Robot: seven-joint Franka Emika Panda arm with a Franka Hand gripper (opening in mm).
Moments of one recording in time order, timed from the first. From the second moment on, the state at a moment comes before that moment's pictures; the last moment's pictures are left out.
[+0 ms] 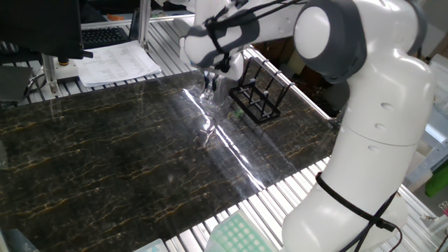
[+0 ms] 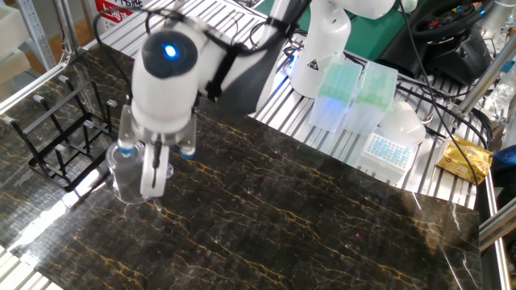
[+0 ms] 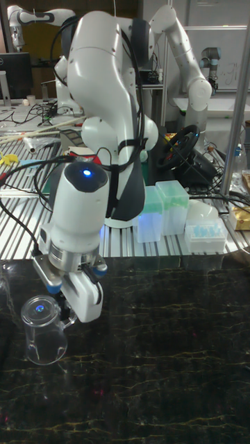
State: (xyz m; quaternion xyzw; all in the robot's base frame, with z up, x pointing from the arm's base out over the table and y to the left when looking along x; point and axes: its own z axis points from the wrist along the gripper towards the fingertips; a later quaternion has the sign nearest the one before) arm 0.590 -0.110 0.177 0.45 0.89 -0.10 0.05
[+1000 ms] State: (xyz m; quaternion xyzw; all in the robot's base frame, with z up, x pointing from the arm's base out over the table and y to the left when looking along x) arm 0.571 -0.108 0.147 0.43 0.89 -0.09 0.07
